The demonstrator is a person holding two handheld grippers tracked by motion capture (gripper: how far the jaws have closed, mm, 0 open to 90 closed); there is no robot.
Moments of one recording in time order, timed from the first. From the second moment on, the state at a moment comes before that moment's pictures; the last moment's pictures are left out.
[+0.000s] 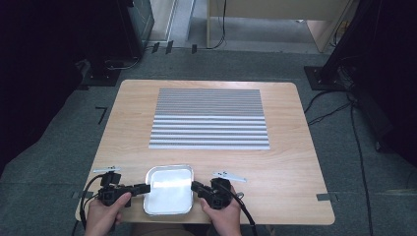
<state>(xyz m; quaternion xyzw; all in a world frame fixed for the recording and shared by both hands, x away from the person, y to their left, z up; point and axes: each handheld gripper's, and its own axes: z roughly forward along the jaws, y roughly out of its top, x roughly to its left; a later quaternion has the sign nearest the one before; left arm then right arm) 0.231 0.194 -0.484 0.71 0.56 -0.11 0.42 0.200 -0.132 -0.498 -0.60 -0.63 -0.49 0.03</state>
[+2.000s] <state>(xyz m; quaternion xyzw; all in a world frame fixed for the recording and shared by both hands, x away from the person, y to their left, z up) 0.226 0.154 -0.490 0.75 0.55 -0.08 0.35 0.168 -0.105 -0.495 -0.65 -0.58 -0.45 -0.21</state>
